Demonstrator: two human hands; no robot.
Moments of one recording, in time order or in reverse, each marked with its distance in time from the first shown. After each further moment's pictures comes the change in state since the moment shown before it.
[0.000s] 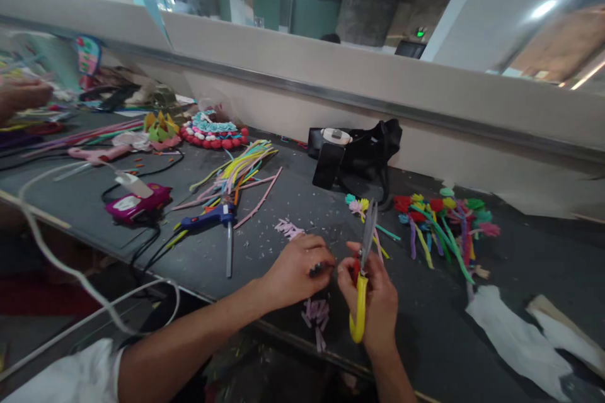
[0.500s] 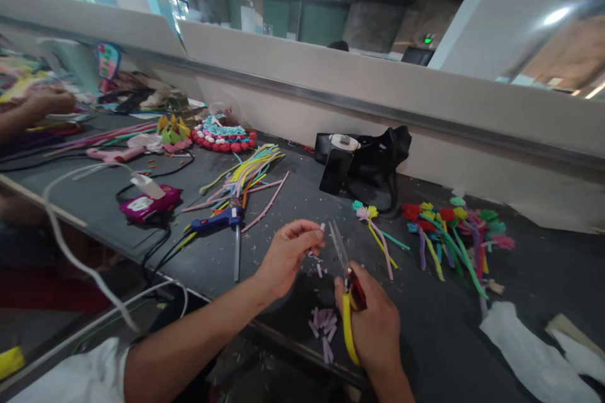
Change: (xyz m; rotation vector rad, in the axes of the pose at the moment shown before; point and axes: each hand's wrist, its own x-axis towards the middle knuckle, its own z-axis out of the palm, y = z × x) left_hand 0.012 0.001 -0.018 -1.233 0.428 -0.663; right_hand -0.024 0.016 0.010 -0.173 -0.107 -0.089
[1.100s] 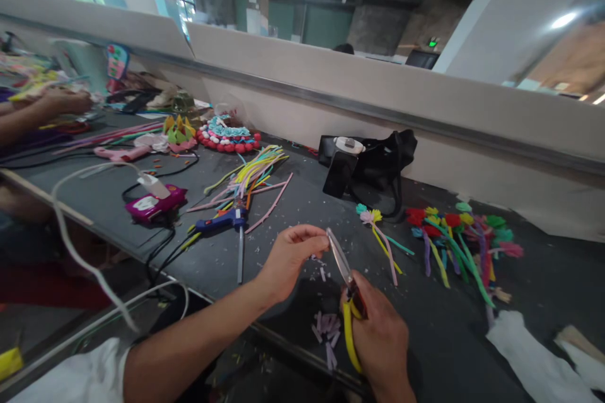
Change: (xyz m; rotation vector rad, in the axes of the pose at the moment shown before) left_hand -0.002 0.003 -0.002 0.093 0.010 0.013; right_hand -0.009 0.007 -0.001 -0.217 -0.031 -0.103
